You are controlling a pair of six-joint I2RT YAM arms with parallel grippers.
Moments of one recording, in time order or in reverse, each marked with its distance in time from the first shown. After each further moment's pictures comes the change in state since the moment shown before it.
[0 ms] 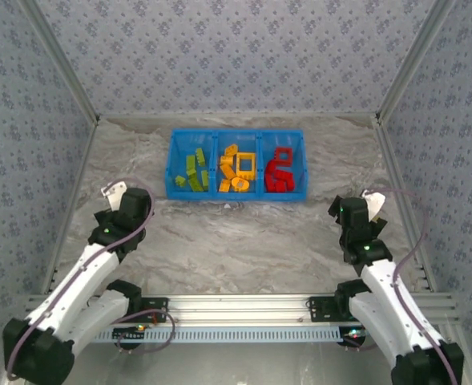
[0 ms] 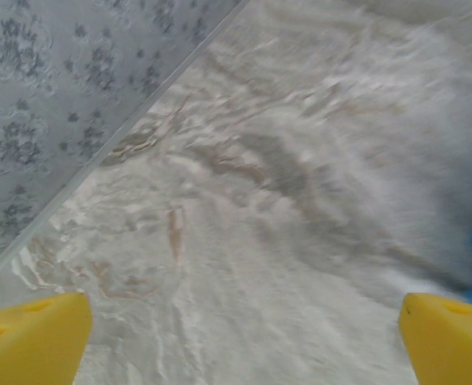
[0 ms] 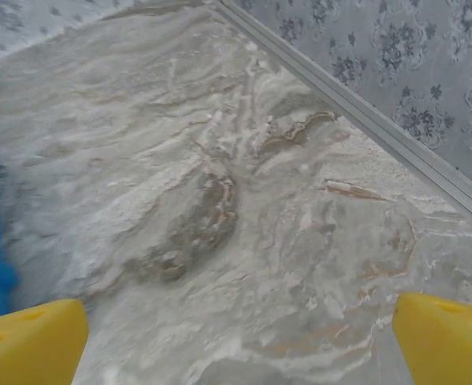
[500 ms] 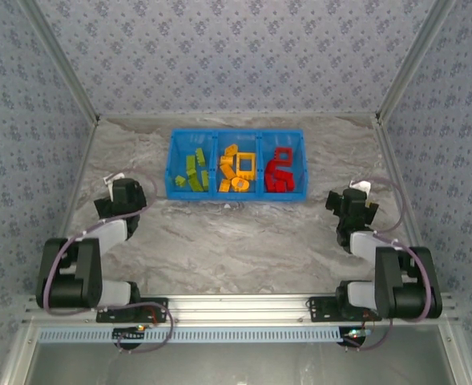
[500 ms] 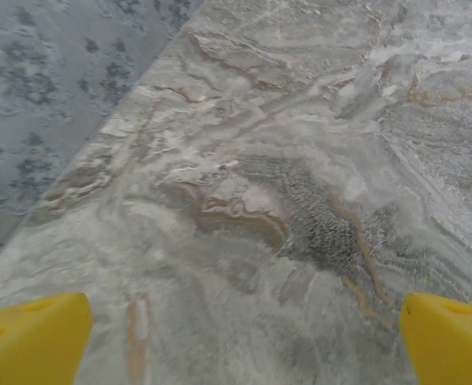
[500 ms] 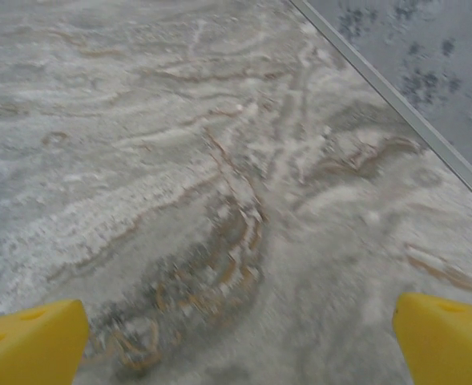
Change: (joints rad) left arm 0.288 0.535 -0.071 0.718 0.235 0.315; right arm -0.177 0.595 -0.033 0.716 -0.226 -0.323
